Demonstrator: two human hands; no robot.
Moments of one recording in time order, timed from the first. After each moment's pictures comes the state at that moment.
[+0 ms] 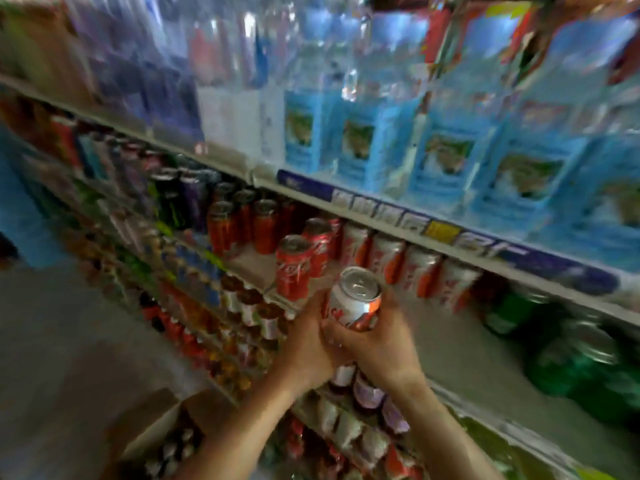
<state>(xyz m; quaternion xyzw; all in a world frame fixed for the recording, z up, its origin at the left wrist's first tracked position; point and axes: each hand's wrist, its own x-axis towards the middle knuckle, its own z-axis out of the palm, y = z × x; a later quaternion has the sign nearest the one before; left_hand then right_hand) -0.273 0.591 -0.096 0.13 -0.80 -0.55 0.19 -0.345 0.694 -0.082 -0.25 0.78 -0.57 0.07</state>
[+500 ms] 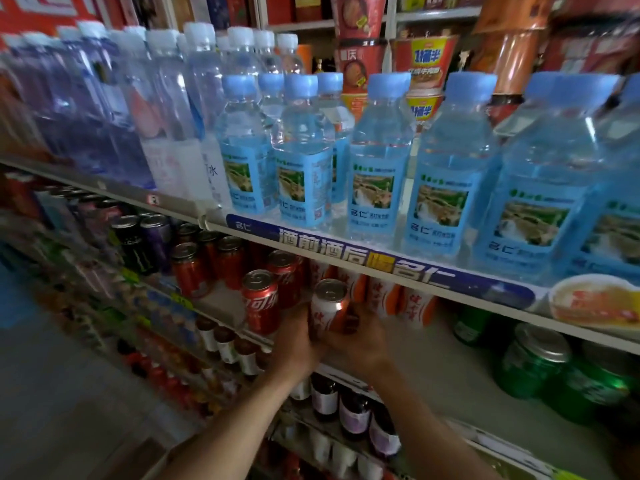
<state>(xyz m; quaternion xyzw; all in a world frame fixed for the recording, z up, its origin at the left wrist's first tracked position) -0.350 0.573 -0.107 0.14 -0.88 -0.40 0.23 -0.425 0.688 -0.124 -0.20 0.78 -0.58 0.09</state>
